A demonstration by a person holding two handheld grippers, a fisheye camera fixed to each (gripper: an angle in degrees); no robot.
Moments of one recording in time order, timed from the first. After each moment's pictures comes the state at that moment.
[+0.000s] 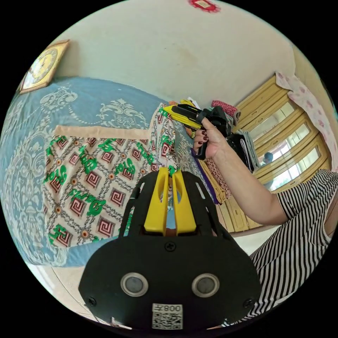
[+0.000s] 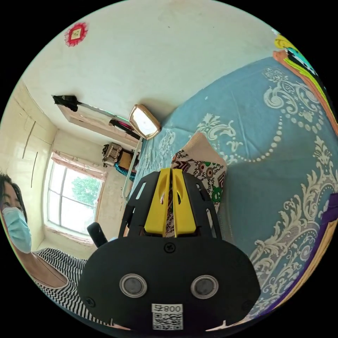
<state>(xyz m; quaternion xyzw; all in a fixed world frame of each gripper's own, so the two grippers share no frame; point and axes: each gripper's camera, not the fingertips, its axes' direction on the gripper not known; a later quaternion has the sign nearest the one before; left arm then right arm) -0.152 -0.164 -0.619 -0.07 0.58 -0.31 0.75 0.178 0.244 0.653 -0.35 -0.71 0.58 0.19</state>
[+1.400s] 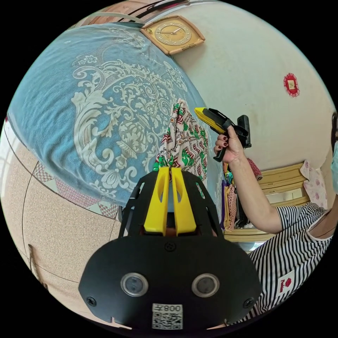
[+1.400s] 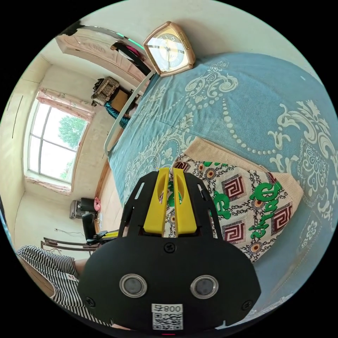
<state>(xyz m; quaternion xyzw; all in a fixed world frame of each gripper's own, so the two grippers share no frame) -0.401 0.136 -0.564 -0.18 0.51 -0.55 0.64 -0.139 -0.089 0.490 -0.31 -0.84 0.36 0.24</state>
